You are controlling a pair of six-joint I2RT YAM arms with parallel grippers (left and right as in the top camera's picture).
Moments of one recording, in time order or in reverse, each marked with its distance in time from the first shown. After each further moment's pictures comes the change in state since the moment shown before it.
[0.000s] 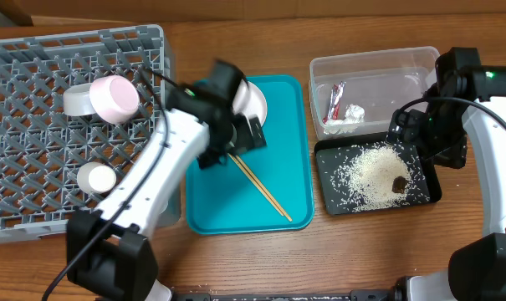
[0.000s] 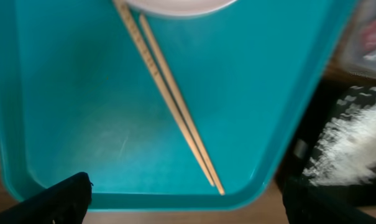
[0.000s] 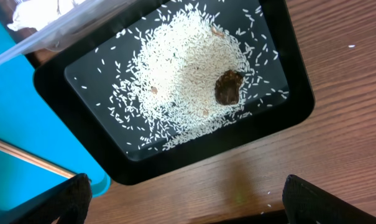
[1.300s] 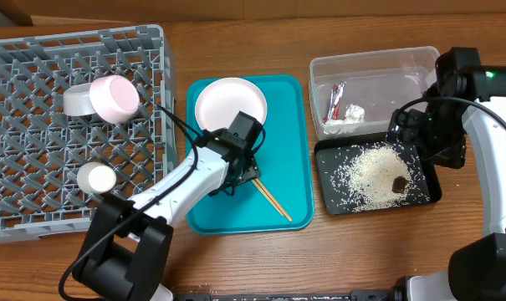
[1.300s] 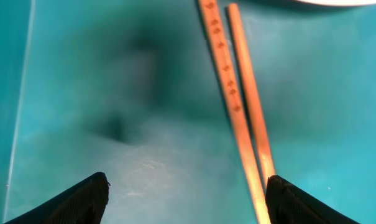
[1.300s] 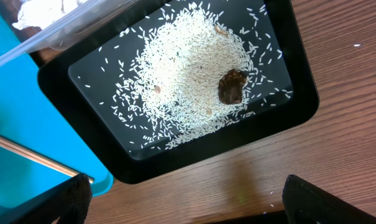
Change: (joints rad) left arm -0.086 0.002 -0.352 0.365 -0.257 -0.135; right arm 0.000 0.000 0.000 -0.001 -0.011 0.000
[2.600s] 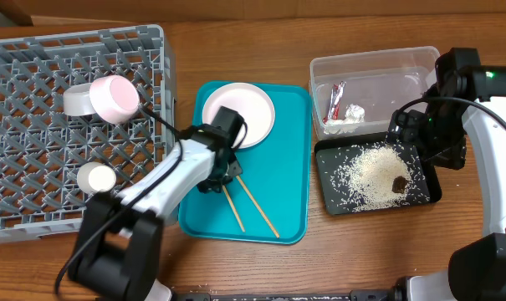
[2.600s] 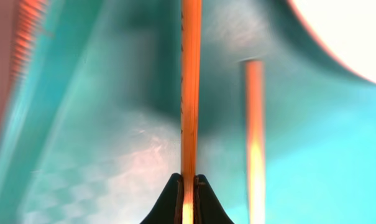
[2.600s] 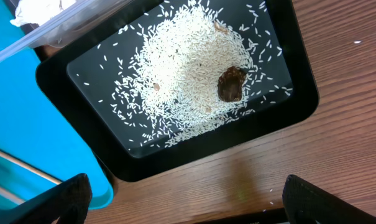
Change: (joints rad) left arm 0.120 -0.027 0.011 -0.087 0.063 0.055; right arm 0.000 0.000 0.000 -0.008 -0.001 0.000
